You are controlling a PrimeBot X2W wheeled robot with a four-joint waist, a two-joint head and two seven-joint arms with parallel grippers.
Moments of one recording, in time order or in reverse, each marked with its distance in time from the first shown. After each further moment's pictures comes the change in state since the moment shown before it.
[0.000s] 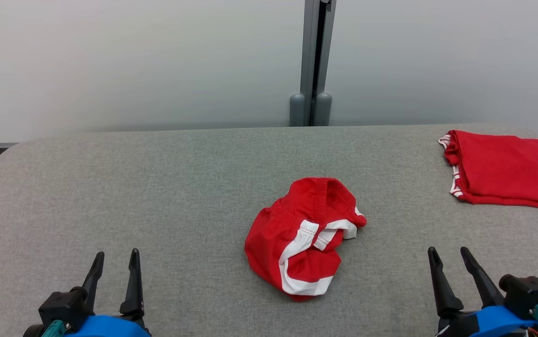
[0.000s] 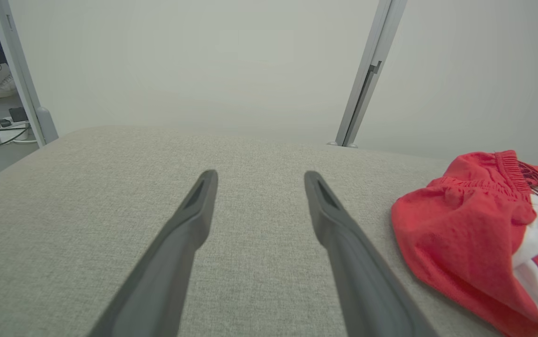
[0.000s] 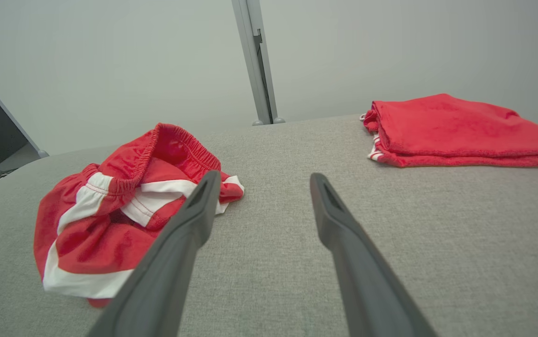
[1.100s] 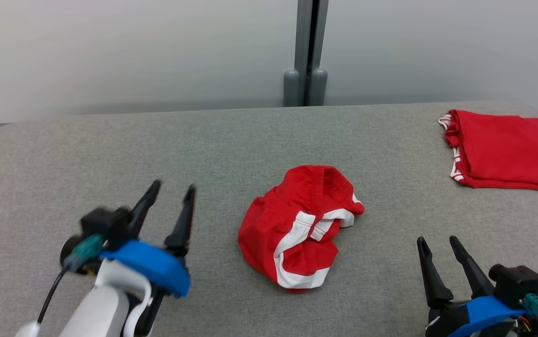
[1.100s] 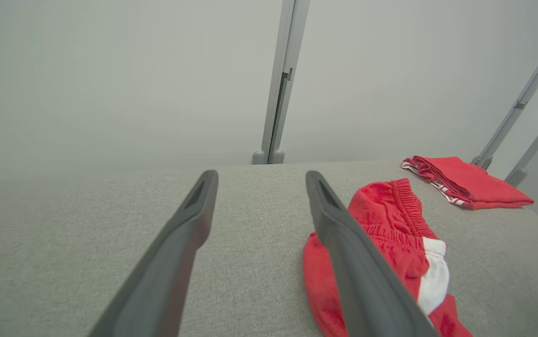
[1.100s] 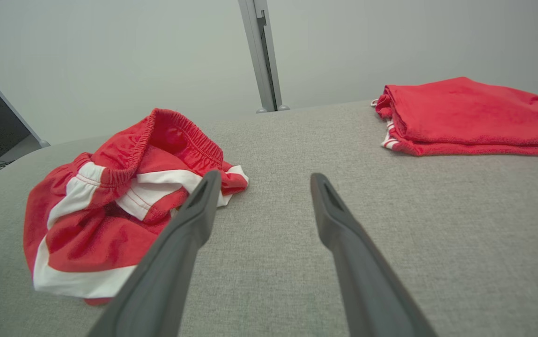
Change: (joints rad) left arm -0.186 0.004 -0.103 -0.101 -0.018 -0.064 0.176; right arm -0.029 0.005 0.029 0.002 0.000 0.000 -0.001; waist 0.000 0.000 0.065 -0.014
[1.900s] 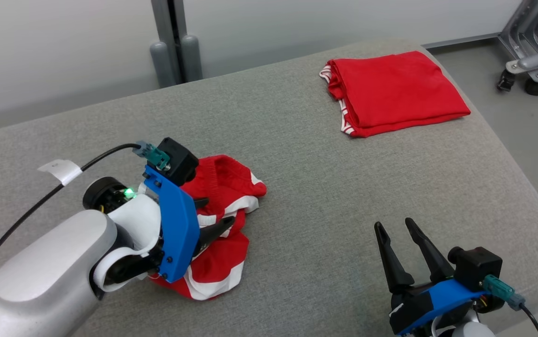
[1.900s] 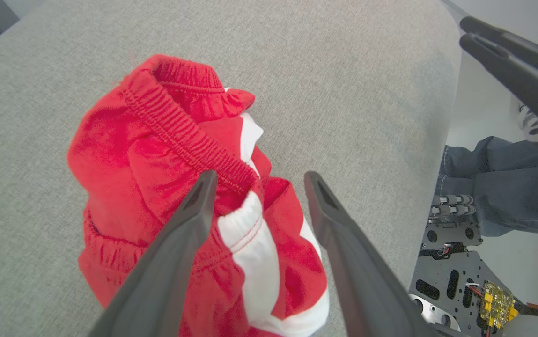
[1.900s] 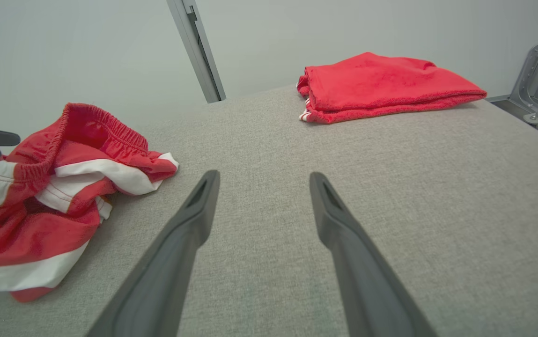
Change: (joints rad) left arm -0.539 0.340 -0.639 -0.115 -0.586 -0.070 0.697; right arm -0.112 -0.003 0.147 0.086 0.043 0.000 -0.054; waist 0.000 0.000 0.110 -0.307
